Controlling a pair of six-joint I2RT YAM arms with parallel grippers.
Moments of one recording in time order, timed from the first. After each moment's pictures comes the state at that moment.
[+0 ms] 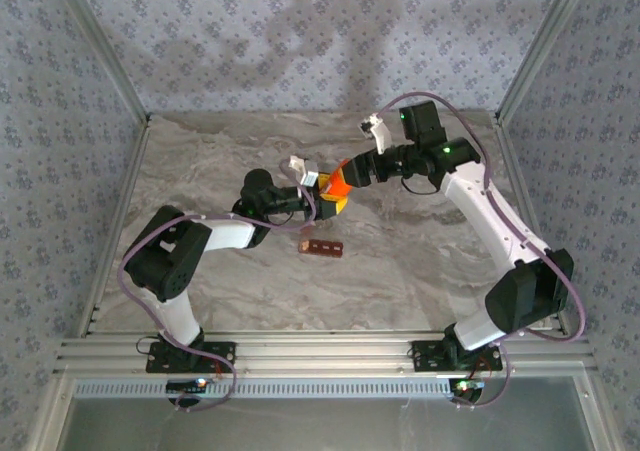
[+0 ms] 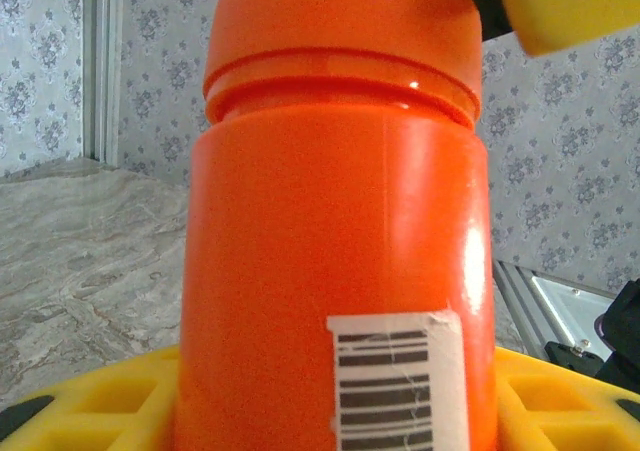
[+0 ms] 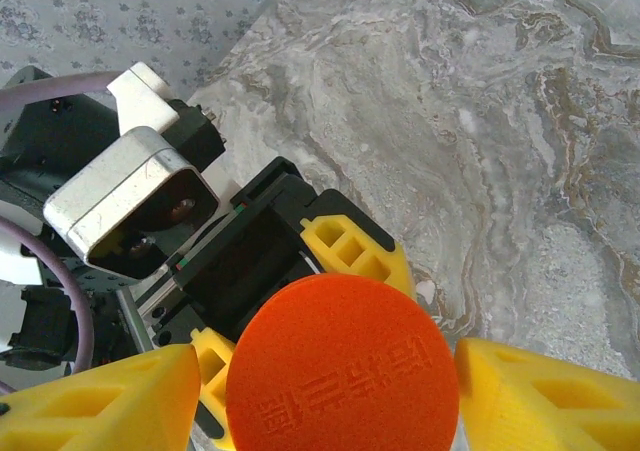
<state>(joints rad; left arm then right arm) -0.58 1.78 0.84 1.06 0.86 -0.33 0.38 1.51 1.50 -0.76 -0.68 0.00</state>
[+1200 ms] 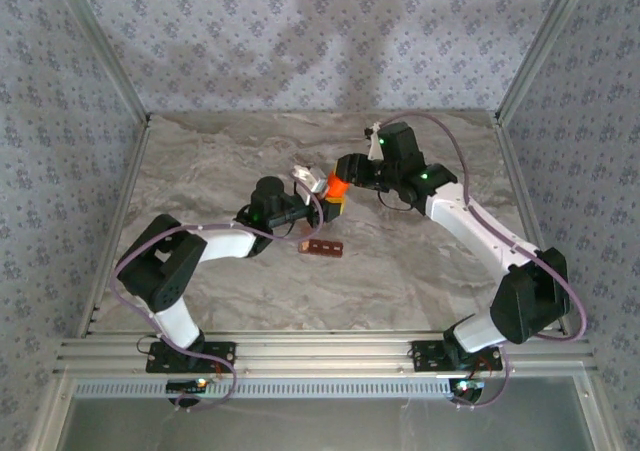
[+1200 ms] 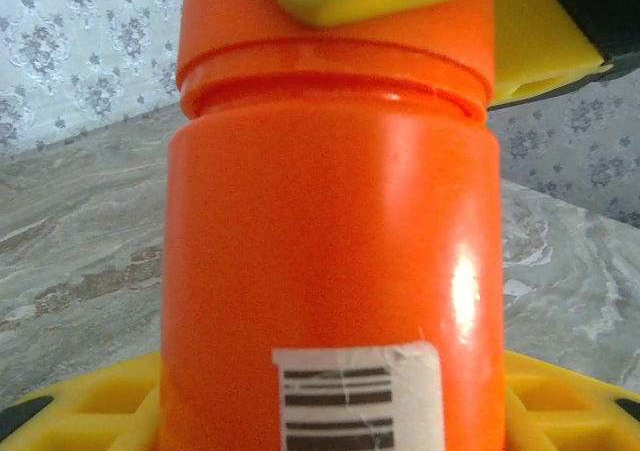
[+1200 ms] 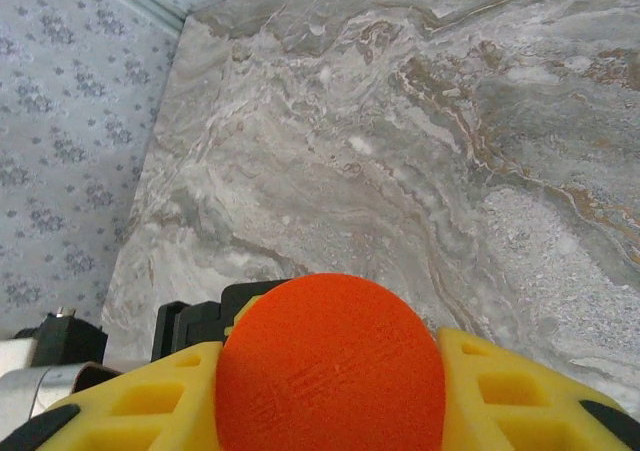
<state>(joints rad) -0.66 1.71 0.79 0.80 0.45 -0.10 0.51 1.47 1.26 -0.41 -0.27 0.62</state>
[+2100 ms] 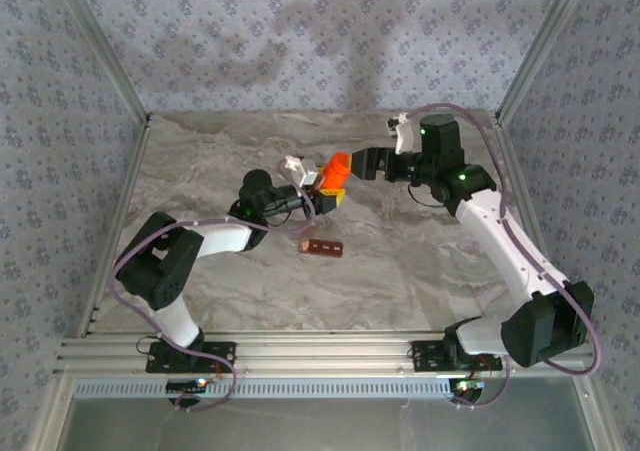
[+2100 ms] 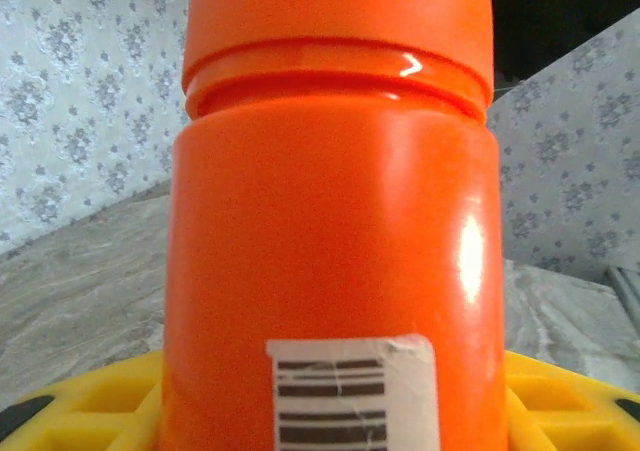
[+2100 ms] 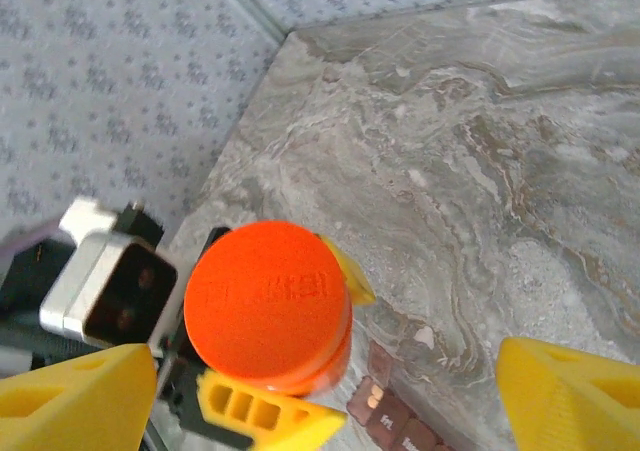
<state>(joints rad) -0.59 1.71 0.81 0.97 0.69 -0.18 0.34 1.32 1.26 -0.46 -0.58 0.35</state>
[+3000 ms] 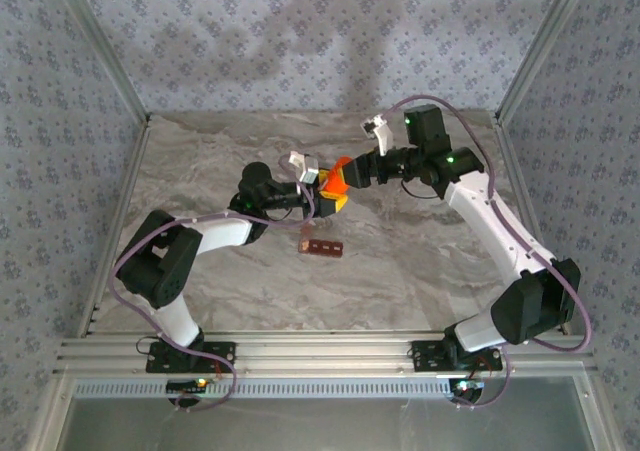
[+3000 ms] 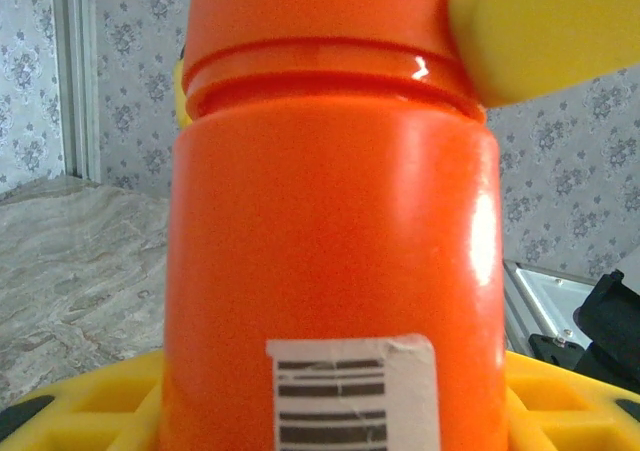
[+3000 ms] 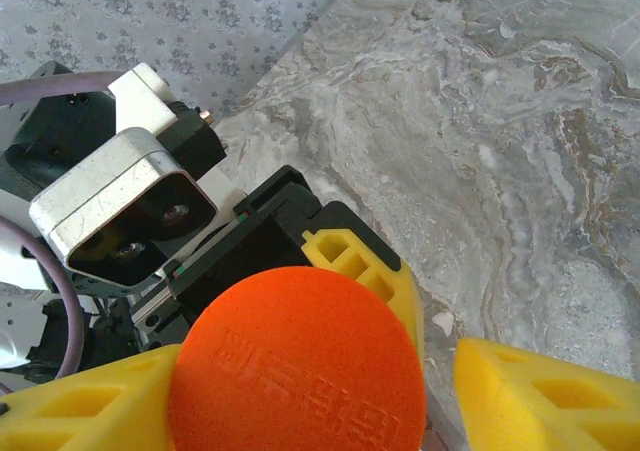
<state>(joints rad) -0.58 1.72 0.87 0.96 0.91 -0.28 0.37 1.45 1.41 -0.63 -0.72 0.05</state>
